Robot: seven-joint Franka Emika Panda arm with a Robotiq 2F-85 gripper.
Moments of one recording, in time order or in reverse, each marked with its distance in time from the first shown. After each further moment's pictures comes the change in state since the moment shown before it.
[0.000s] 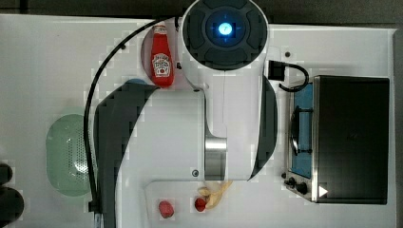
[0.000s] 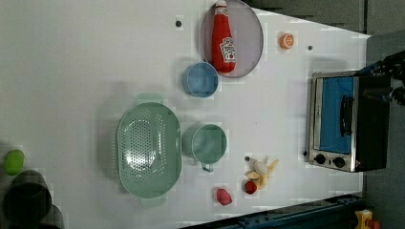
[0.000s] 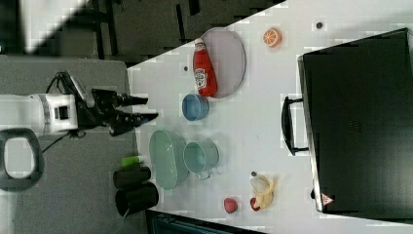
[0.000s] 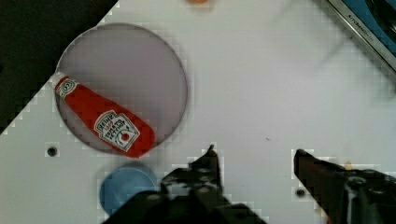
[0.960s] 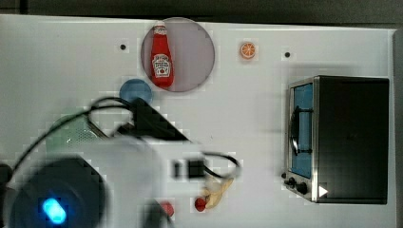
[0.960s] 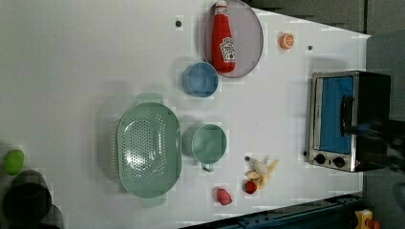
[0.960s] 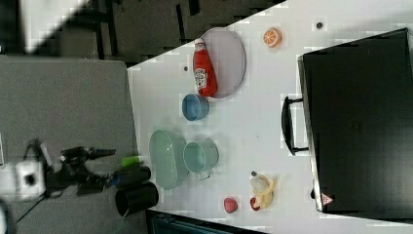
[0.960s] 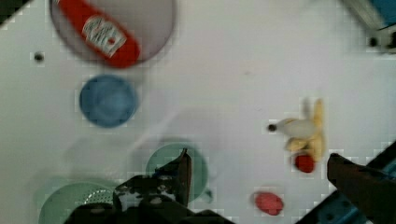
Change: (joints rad) arm -0.068 -0.334 0.281 -0.266 0.049 -0.065 0.040
